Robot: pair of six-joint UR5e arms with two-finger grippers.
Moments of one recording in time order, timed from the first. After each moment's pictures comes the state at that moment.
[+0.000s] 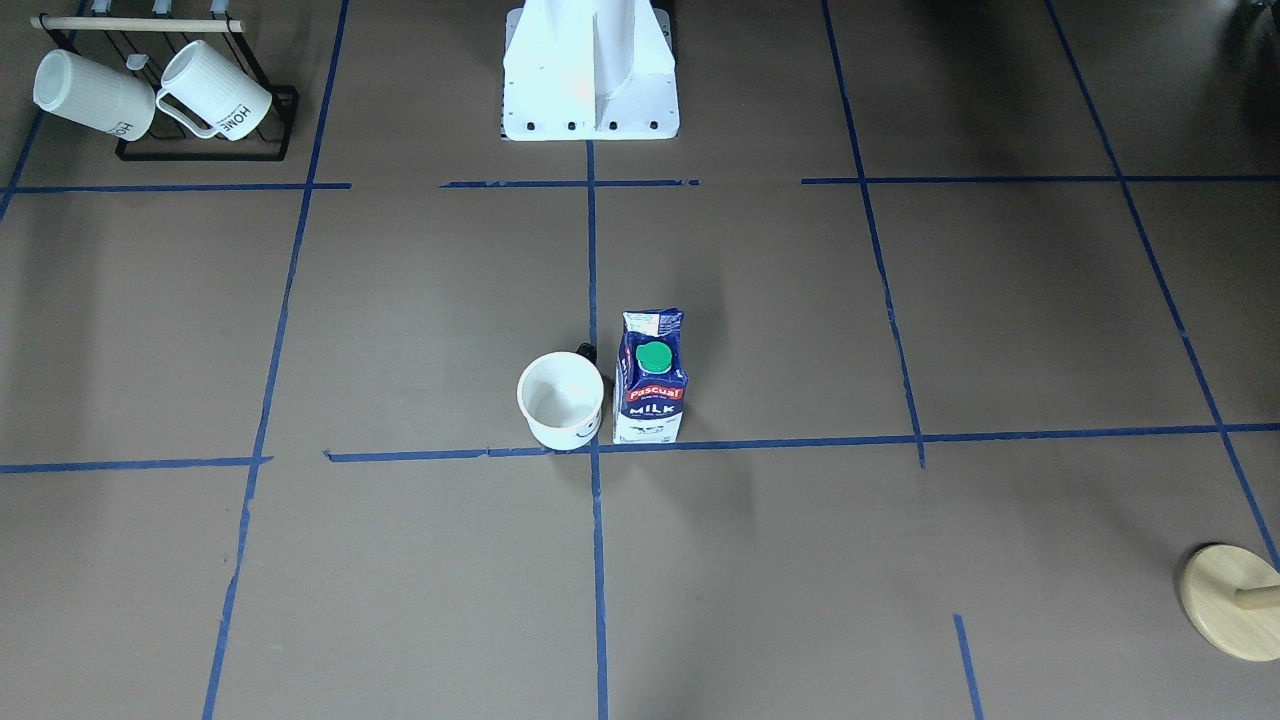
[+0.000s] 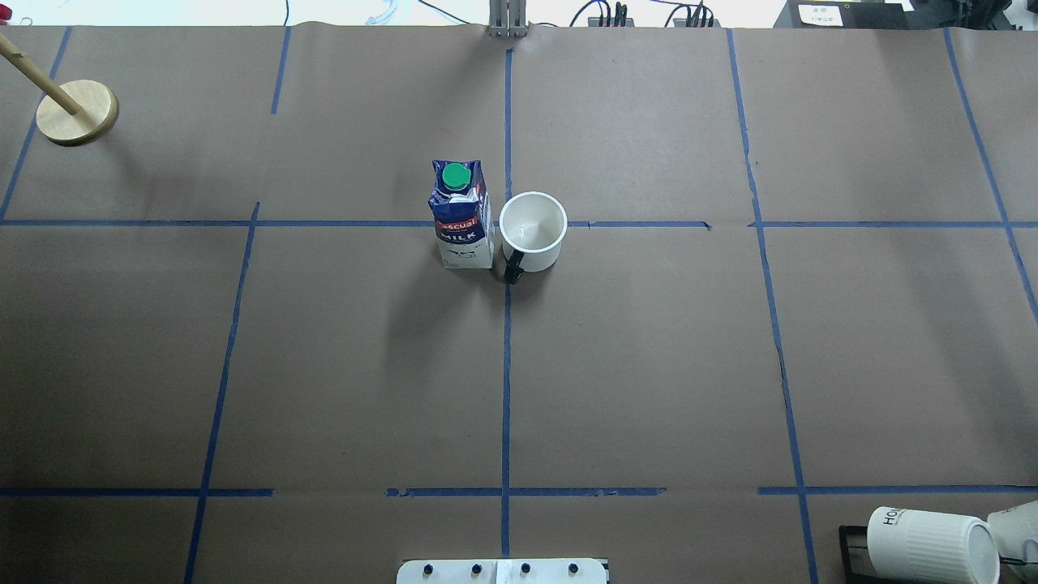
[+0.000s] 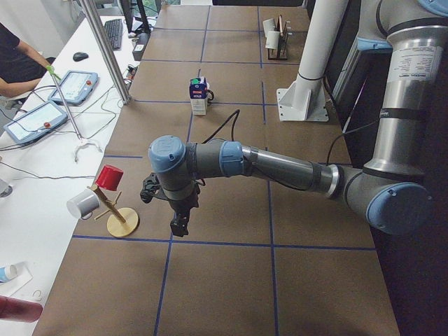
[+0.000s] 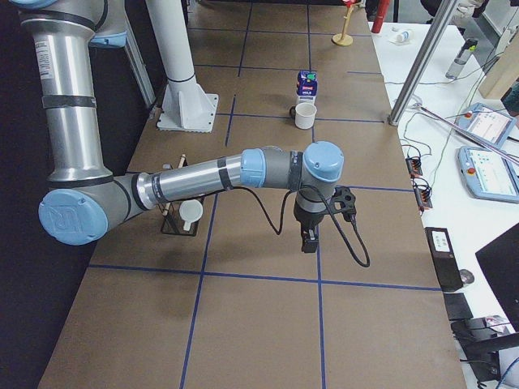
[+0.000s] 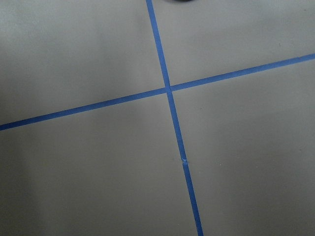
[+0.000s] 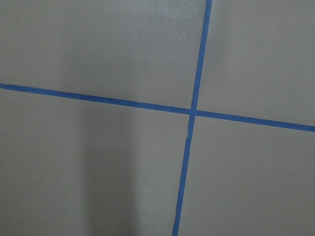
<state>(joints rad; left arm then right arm) -1.63 -1.65 -1.71 -1.24 -2.31 0.33 1.58 -1.49 1.77 -1.86 2.33 -0.16</state>
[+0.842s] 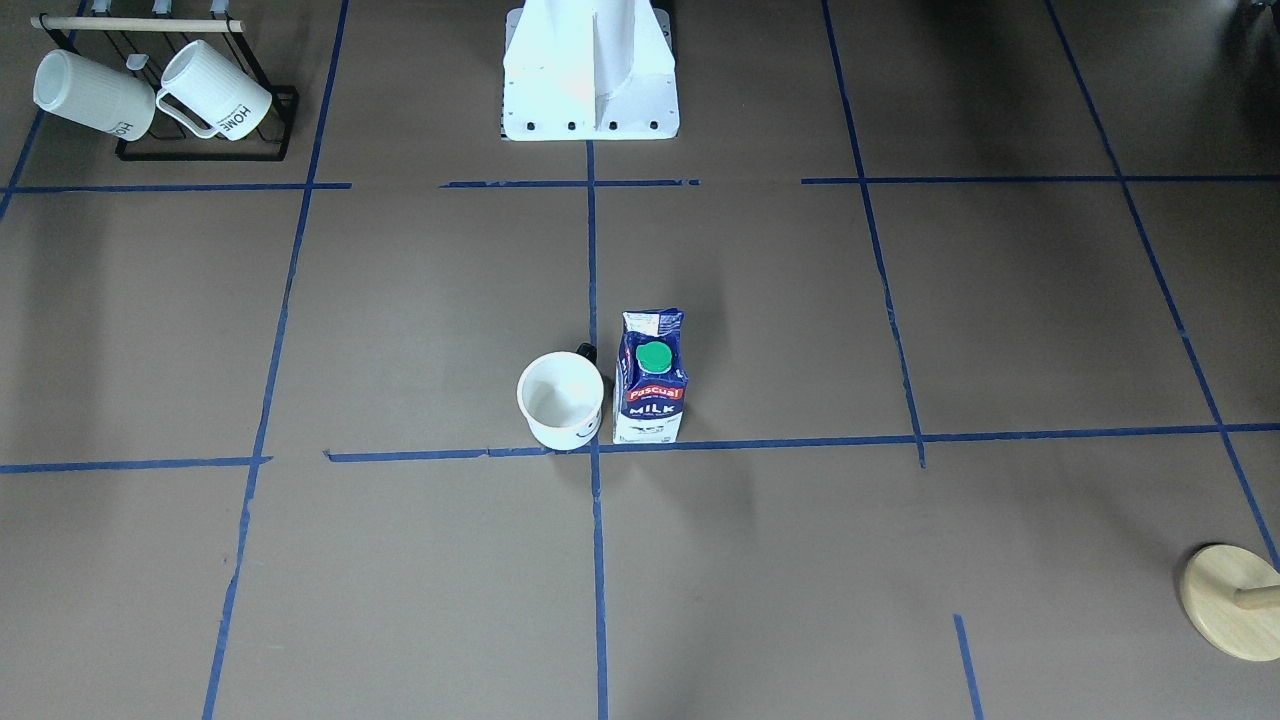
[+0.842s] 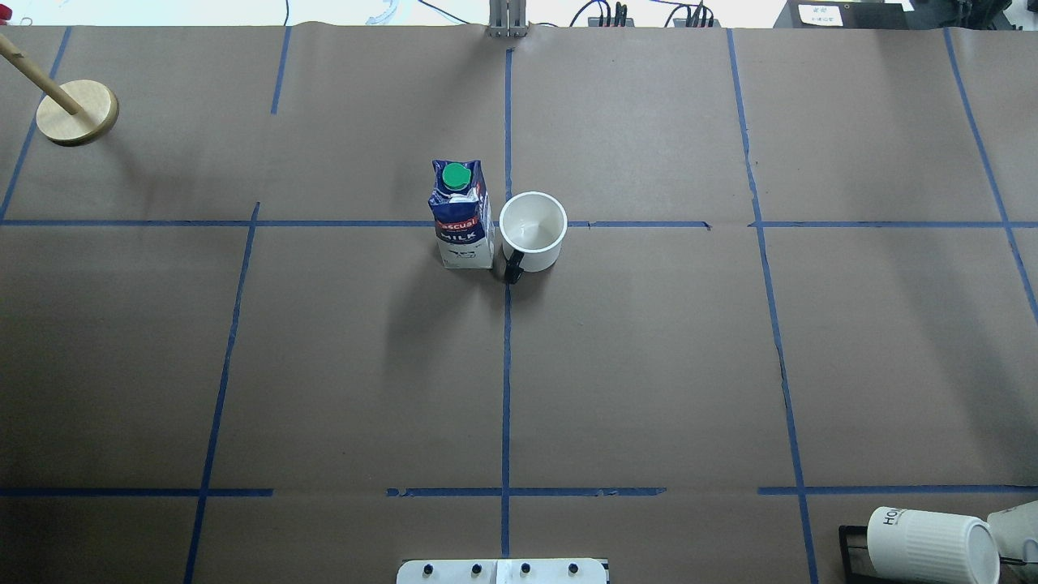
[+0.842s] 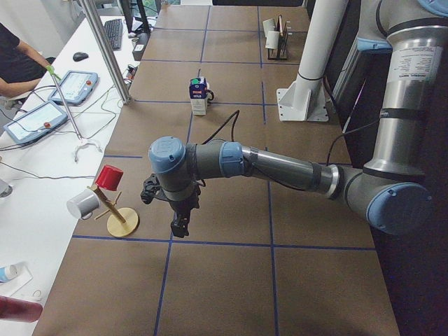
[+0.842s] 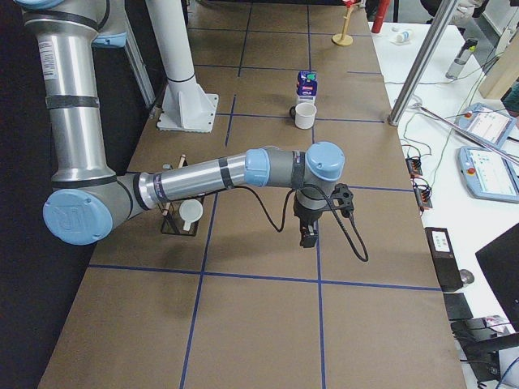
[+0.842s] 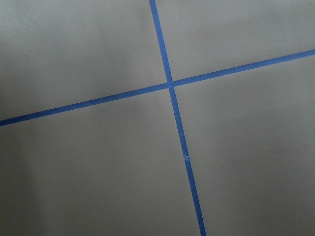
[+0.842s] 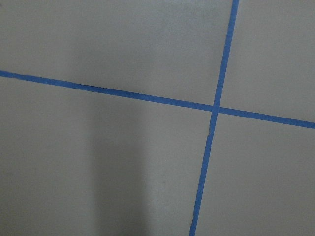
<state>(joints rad) -1.63 -1.65 -1.71 -1.24 -2.31 0.34 1.53 -1.49 1.76 -1.86 2.36 -0.15</state>
